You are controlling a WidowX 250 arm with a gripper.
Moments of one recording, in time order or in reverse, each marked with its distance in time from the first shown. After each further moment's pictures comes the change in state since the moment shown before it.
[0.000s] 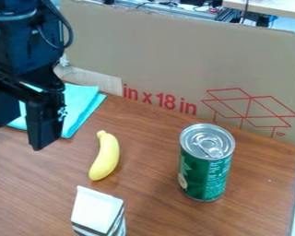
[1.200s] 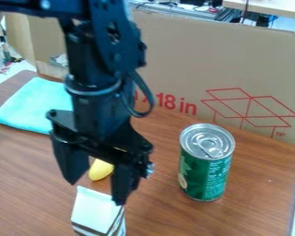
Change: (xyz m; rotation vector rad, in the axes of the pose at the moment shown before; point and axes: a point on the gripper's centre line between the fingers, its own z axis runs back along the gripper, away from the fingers) arm 0.015 -0.079 -0.035 -0.073 -0.034 0.080
